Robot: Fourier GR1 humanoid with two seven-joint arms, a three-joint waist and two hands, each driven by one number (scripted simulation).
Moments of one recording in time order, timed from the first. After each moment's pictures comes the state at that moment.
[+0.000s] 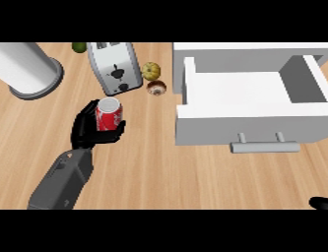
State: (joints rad) left arm -0.53 0.10 0.08 -0.54 0.30 0.06 -0.61; right arm 0.09 -0.09 -0.30 -2.24 -0.09 0.10 0.30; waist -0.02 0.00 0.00
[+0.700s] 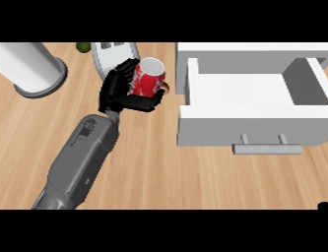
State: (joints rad) left arm -0.71 0.03 -0.07 -0.86 0.23 0.18 -0.22; right arm 0.10 -0.10 -0.33 -2.28 -0.09 0.09 0.31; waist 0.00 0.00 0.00
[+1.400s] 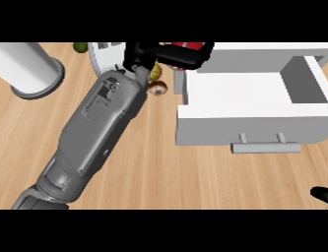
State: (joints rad) left arm -1.05 0.00 -0.13 -0.95 0.21 0.35 0.14; right arm 0.03 -0.10 -0.31 -2.23 -0.06 0.07 0.32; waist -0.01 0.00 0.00
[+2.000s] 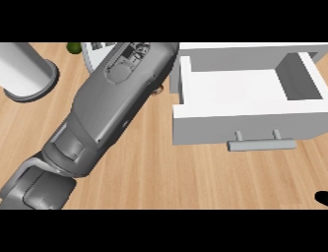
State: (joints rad) left arm -1.38 0.00 -0.14 -0.68 0.27 0.42 0.19; right arm 0.03 -0.12 -0.31 -2.26 -0.08 0.07 0.35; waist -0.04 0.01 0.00
